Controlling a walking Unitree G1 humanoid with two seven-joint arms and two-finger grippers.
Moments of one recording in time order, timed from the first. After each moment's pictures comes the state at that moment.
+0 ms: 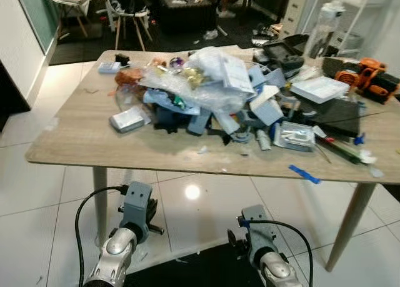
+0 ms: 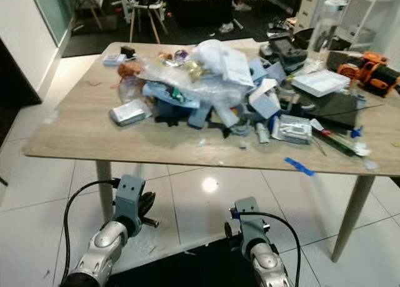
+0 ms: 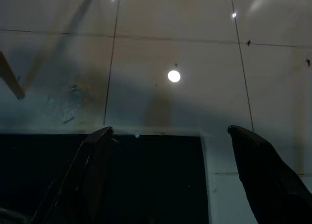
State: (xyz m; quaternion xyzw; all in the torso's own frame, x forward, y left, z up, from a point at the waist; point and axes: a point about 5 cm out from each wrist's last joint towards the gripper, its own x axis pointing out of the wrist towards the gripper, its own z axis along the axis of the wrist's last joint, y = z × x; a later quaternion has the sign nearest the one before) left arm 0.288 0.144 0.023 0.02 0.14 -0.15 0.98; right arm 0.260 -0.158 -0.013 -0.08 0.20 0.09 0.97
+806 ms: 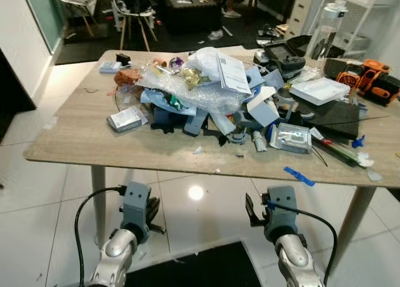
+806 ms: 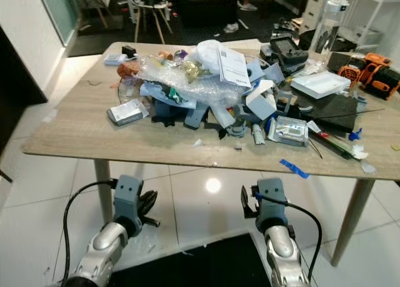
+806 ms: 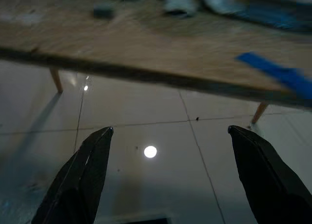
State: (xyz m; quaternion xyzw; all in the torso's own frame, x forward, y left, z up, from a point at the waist) left arm 0.284 0.138 0.023 0.00 0.13 -0.16 0.98; right arm 0.277 -0.185 0.050 -0.06 0.02 0.01 1.00
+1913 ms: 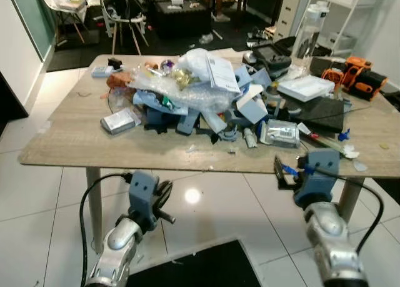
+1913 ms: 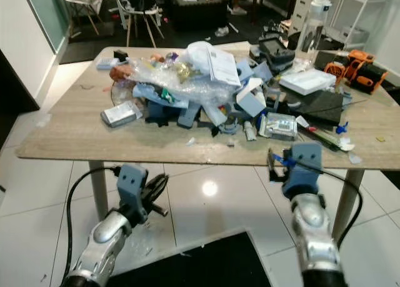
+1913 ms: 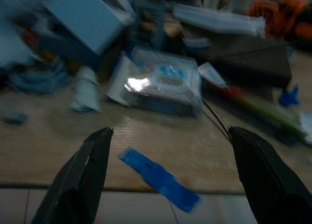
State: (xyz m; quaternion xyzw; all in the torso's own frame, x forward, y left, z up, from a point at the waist) left arm 0.290 0.116 0.077 0.01 0.00 -0.26 0.97; right arm 0.306 -0.243 0.126 -0.06 -0.02 -0.06 1.00
